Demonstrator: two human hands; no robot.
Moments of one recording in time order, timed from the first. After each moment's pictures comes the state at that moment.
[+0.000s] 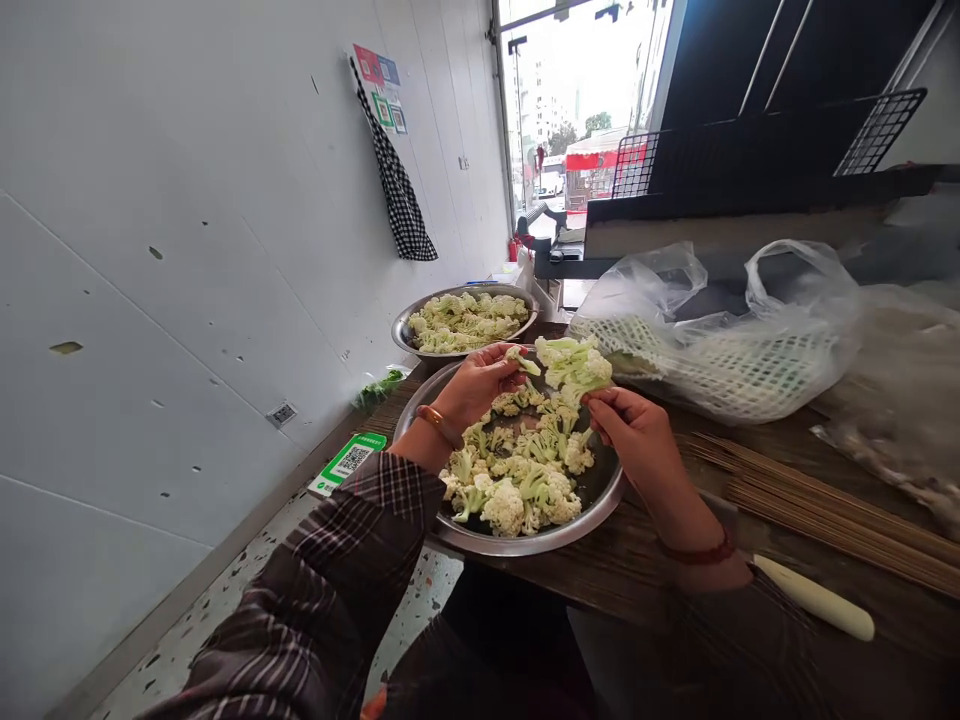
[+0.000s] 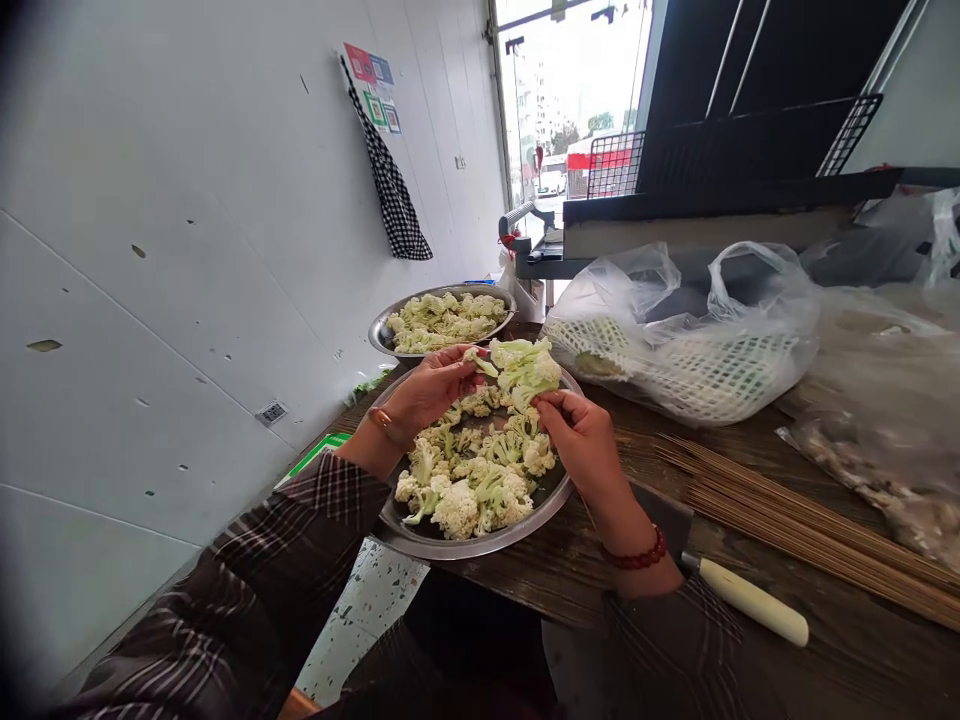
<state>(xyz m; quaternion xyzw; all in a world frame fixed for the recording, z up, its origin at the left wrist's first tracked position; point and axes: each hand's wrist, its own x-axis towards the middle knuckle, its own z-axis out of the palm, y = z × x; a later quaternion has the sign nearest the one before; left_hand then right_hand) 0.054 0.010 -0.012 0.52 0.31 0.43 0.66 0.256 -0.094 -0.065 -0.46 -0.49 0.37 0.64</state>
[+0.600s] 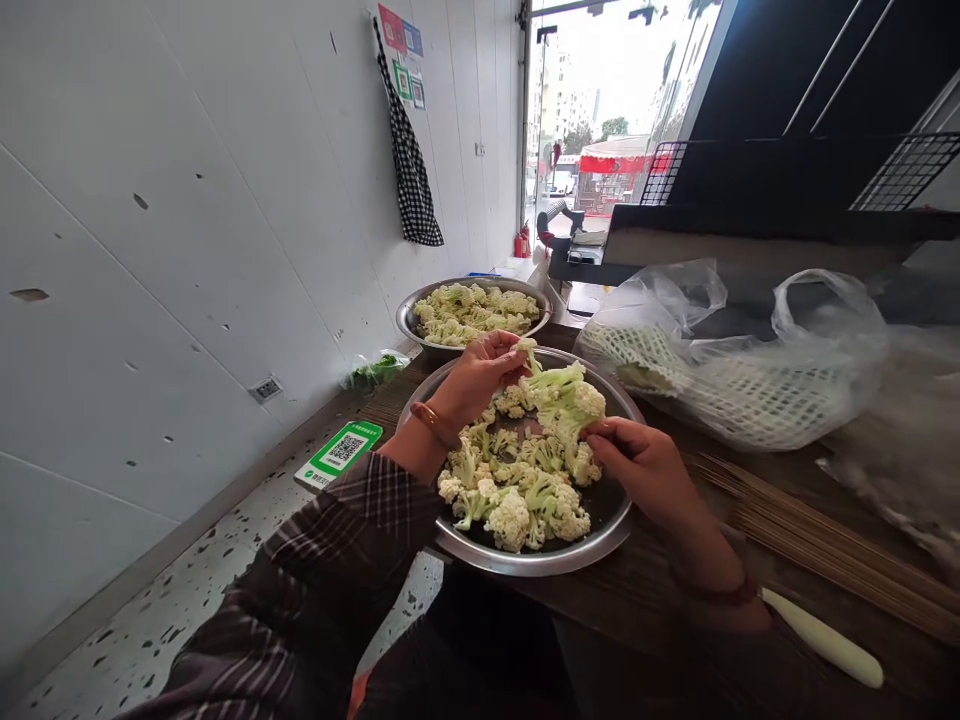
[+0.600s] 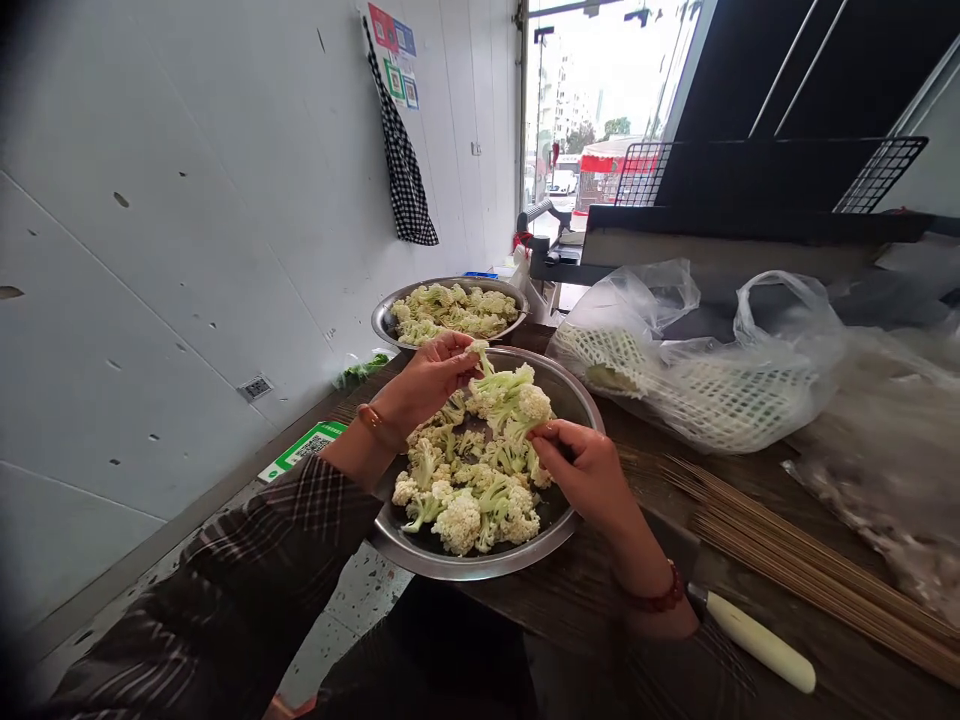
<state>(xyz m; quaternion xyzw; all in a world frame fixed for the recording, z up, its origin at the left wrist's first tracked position) 0.043 0.010 -0.005 0.54 0.30 0.49 0.62 0.257 -0.107 -0.057 -0.49 -0.64 0.32 0.50</state>
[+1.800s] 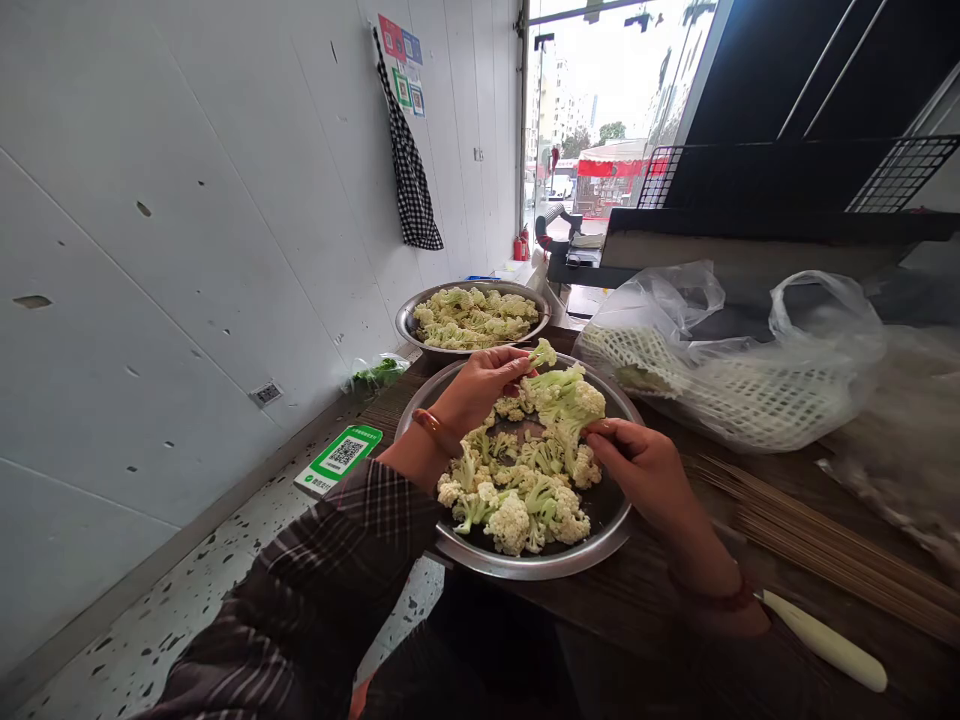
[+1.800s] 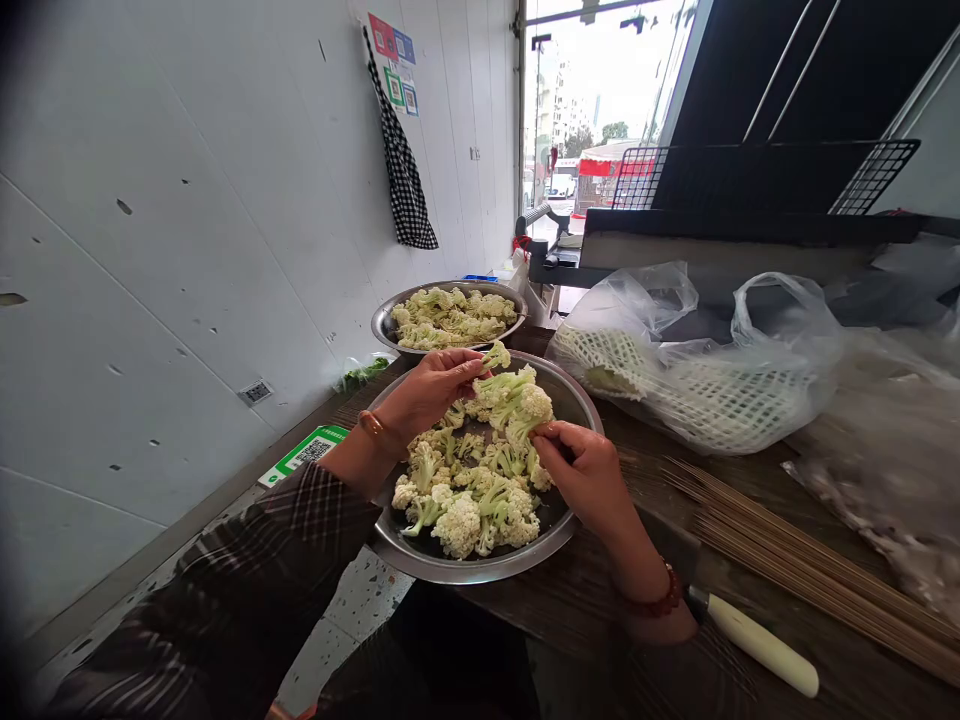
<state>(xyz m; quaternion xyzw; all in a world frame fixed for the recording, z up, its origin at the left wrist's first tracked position) 0.045 0.003 -0.007 0.57 0.33 0.45 0.61 0.255 -0.105 -0.063 -0.51 -0.62 0.28 0.52</state>
